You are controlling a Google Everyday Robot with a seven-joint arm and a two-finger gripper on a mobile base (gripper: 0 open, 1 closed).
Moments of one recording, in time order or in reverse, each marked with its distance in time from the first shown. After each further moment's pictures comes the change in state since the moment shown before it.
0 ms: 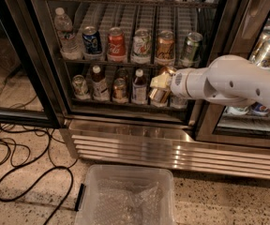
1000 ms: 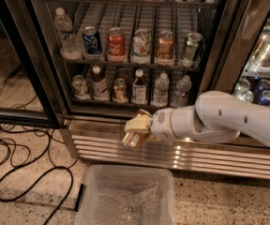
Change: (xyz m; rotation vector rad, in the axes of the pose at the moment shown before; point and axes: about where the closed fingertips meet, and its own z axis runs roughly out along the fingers) arm 0.164 0.058 0.008 -0.251 0.377 0.238
